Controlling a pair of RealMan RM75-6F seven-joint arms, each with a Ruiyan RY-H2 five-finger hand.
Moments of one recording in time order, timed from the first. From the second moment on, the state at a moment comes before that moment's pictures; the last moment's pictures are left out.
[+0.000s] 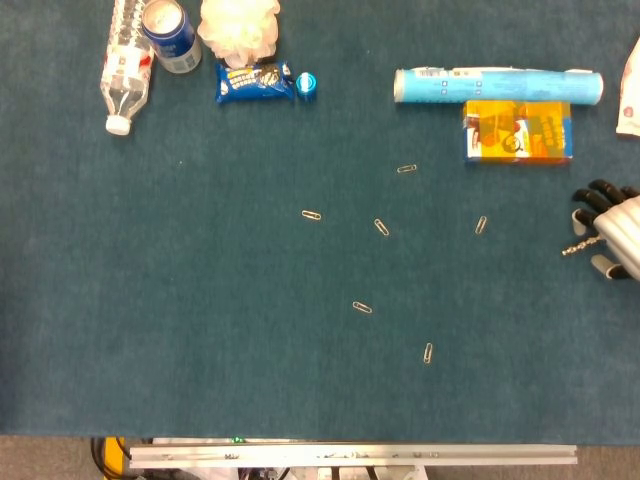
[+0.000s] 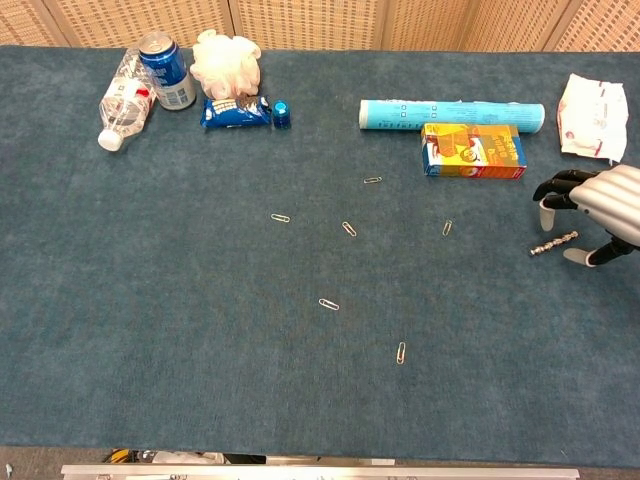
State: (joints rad) left arm -0.03 -1.09 -0.05 -1.64 1.43 1.52 0.08; right arm 0.39 -1.39 -0.08 -1.16 -1.65 1.09 -0.04
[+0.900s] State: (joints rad) left arm -0.02 -1.09 -0.05 -1.65 1.43 1.52 0.08; right arm 0.41 -1.43 -0.10 -1.13 -1.64 1.05 -0.08
